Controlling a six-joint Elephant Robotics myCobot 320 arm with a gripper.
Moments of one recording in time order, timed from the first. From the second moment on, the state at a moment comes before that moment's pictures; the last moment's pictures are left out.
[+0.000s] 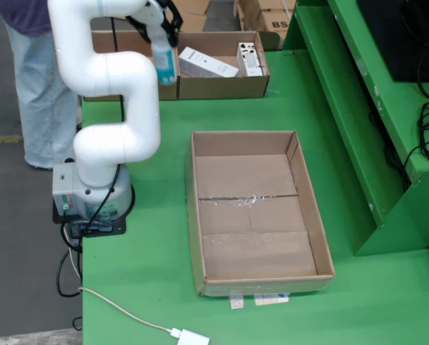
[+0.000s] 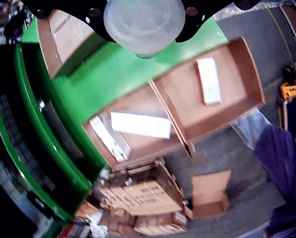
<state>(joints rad) 1.62 -0.36 -0.12 -0.91 1.21 0.56</state>
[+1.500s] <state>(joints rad) 1.87 -0.66 -0.03 -0.32 1.07 0.40</state>
